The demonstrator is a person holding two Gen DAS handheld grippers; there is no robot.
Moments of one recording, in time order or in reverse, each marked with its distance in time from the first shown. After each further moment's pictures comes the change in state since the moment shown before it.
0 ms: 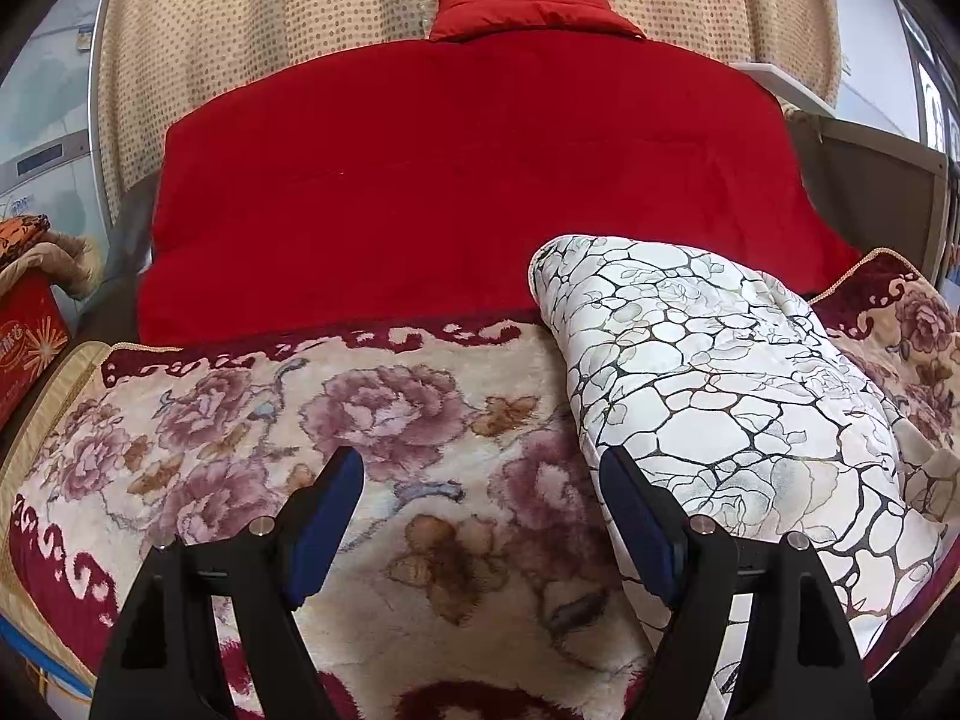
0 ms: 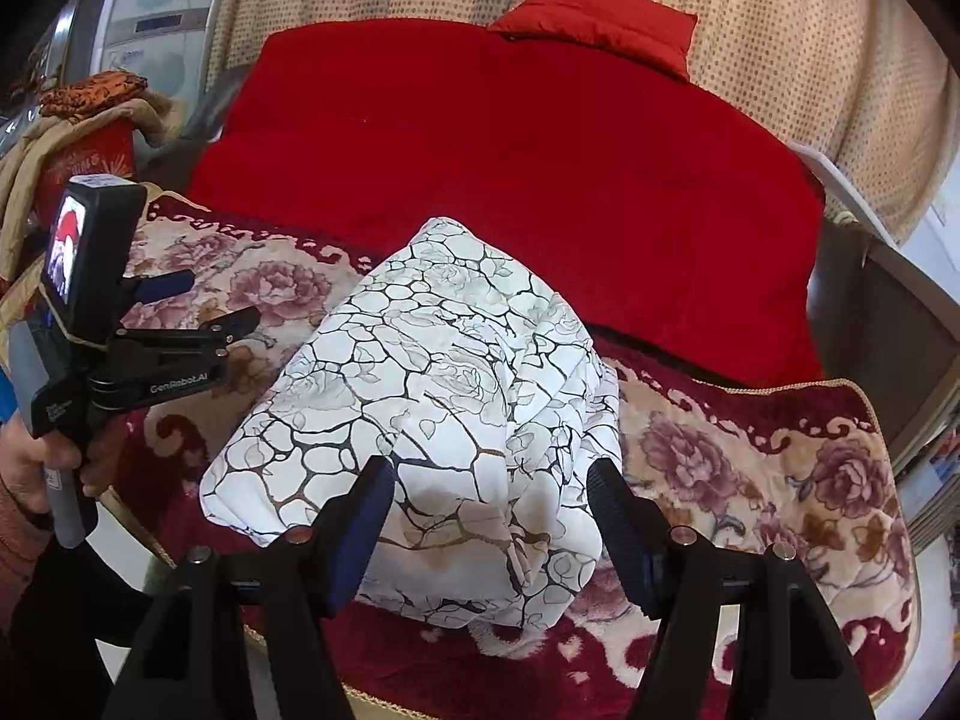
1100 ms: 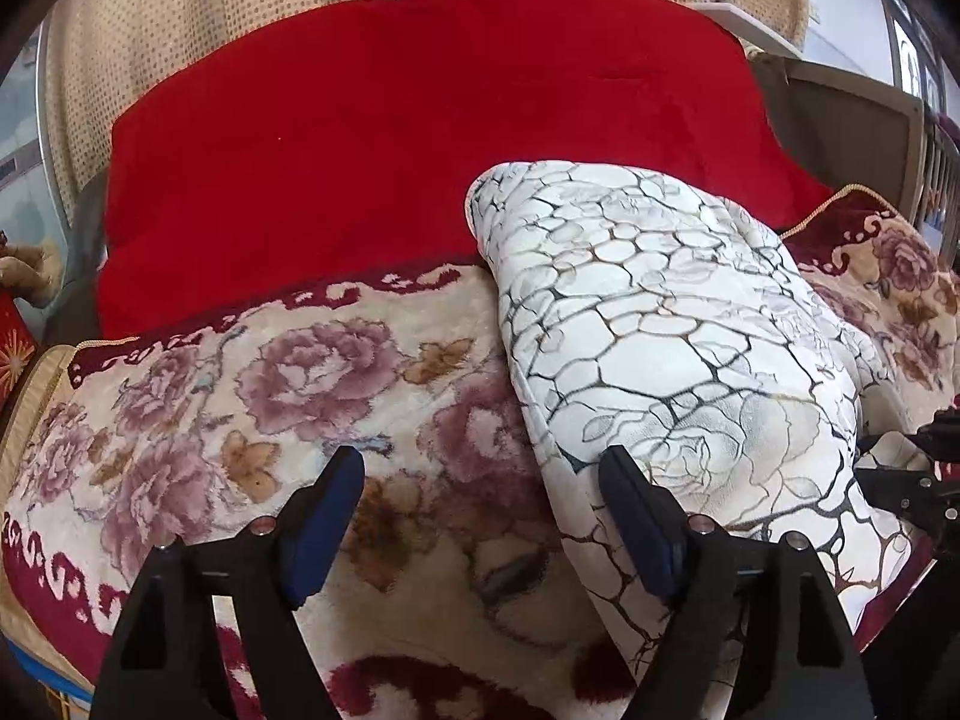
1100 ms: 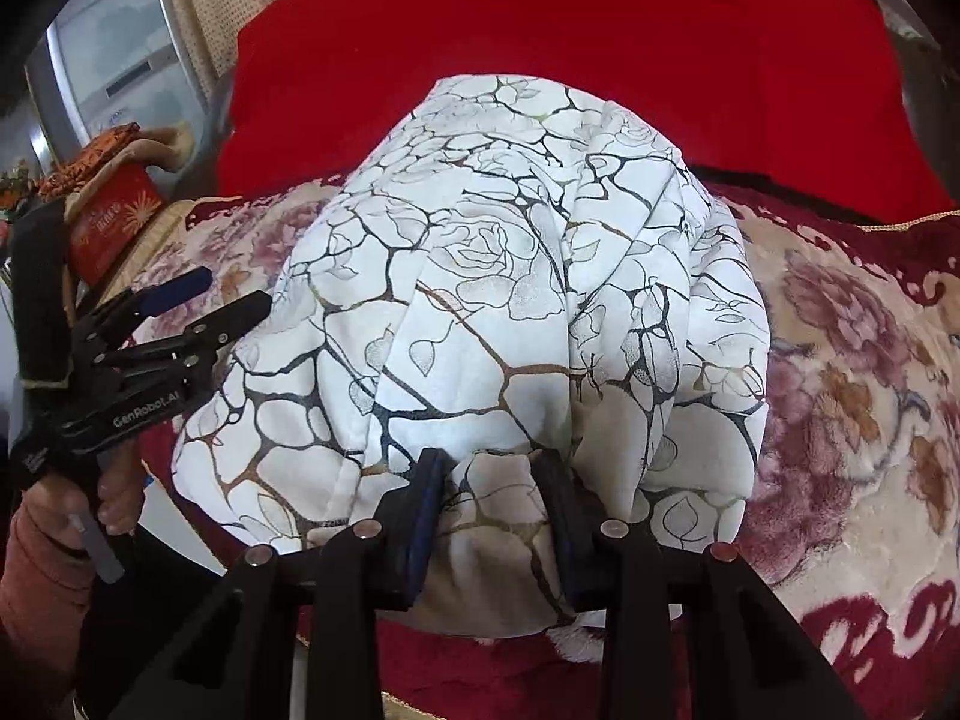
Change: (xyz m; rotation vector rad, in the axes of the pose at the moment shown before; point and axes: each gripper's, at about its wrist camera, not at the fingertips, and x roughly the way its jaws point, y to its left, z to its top) left arm 0.016 -0.021 -0.009 0.075 0.103 -0.064; right arm 0.107 -0.023 -0.043 0.232 0.192 0.358
